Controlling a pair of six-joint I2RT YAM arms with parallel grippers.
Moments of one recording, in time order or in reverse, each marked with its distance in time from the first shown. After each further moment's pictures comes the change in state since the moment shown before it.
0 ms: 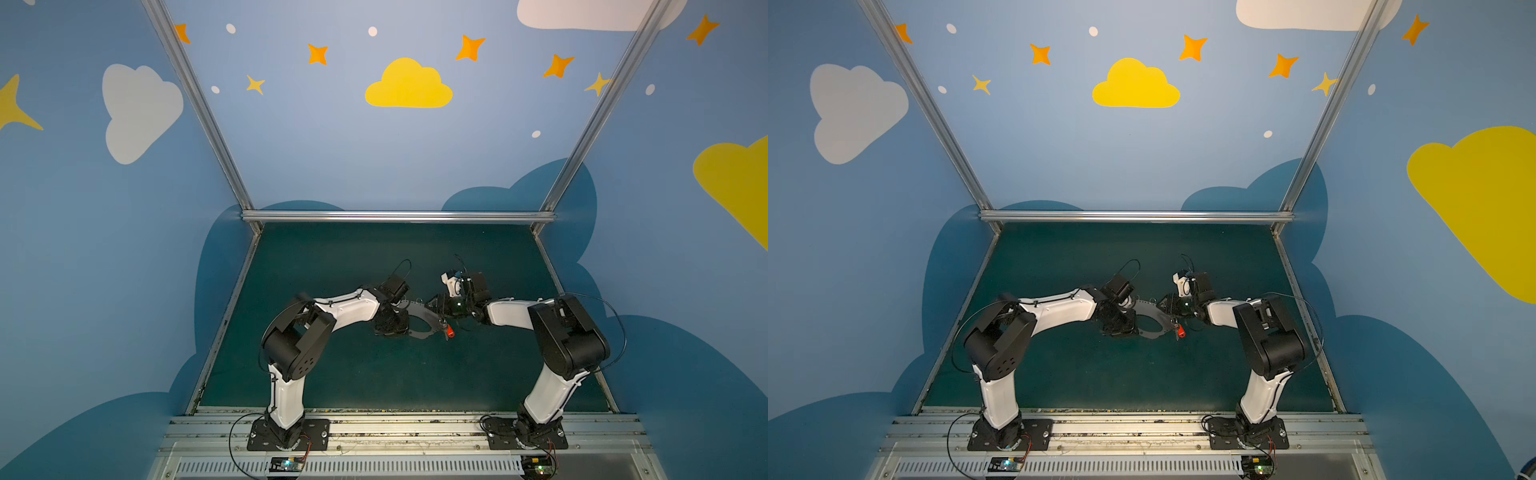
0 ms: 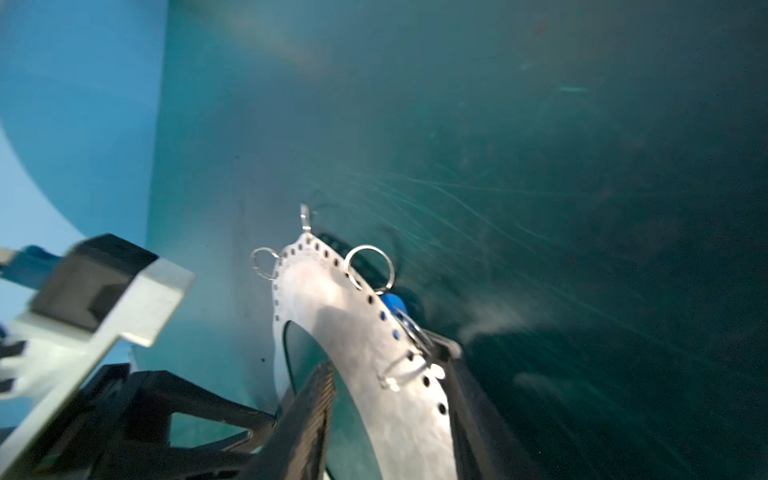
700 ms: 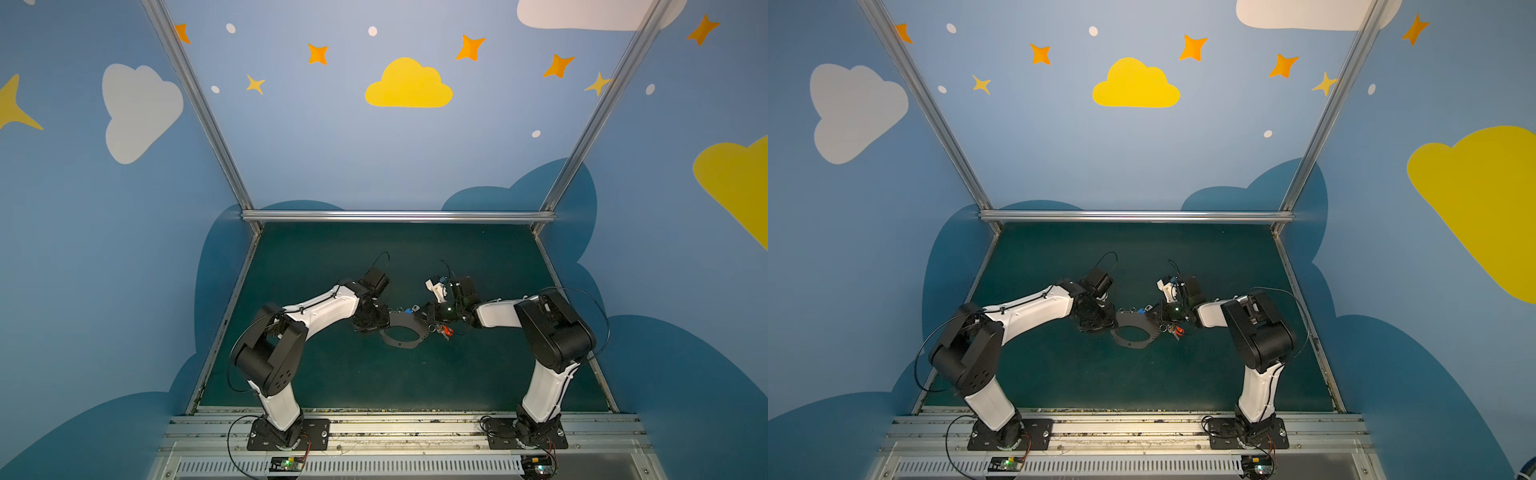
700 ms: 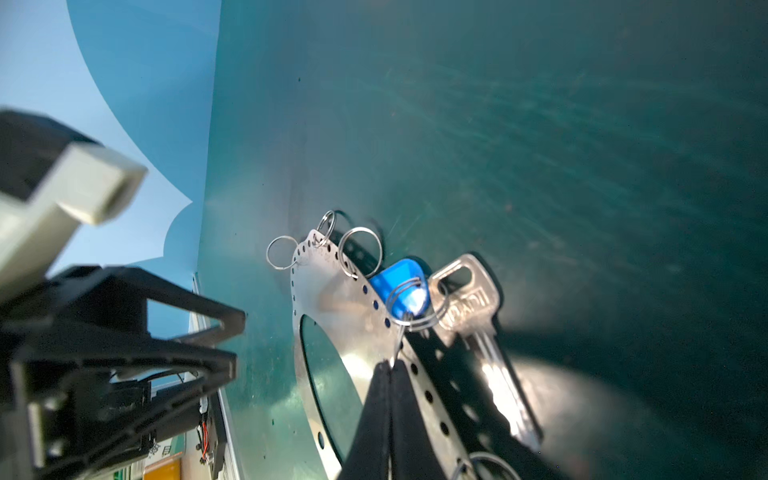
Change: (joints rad) left arm 0.102 -0.154 -0.022 -0.140 -0.098 0.013; right arm 0.091 0.069 0.006 0.054 -0.149 0.010
